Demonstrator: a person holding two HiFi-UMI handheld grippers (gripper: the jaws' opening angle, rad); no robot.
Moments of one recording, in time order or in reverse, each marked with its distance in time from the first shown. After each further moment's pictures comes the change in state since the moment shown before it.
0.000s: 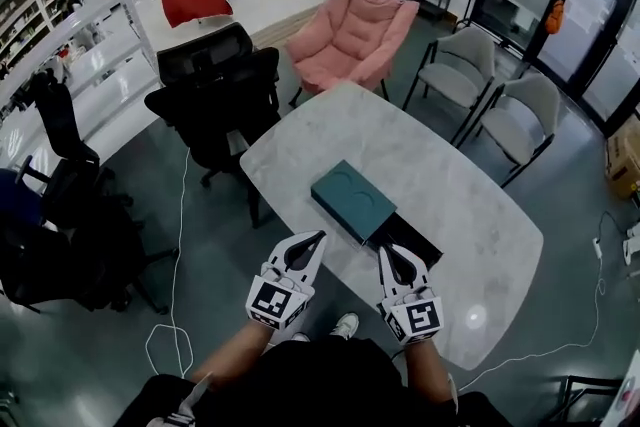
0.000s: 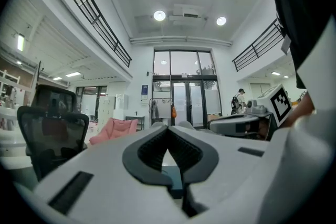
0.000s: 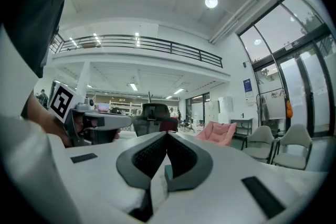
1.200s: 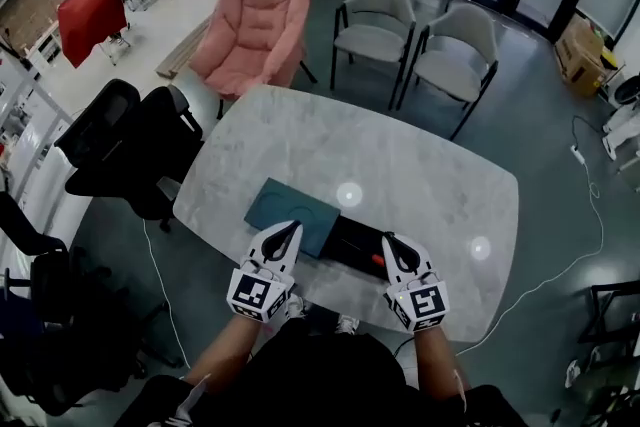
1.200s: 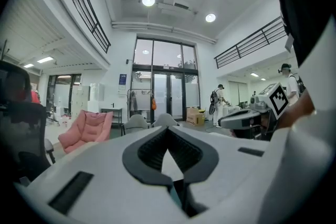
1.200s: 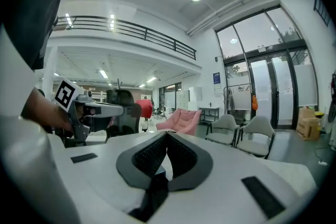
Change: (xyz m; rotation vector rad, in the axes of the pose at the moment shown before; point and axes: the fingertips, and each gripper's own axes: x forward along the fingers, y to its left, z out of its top) left arm 0.161 -0.014 -0.032 0.019 0.053 -0.263; right arm -0.030 -0.155 -0.061 0.038 0.147 -0.308
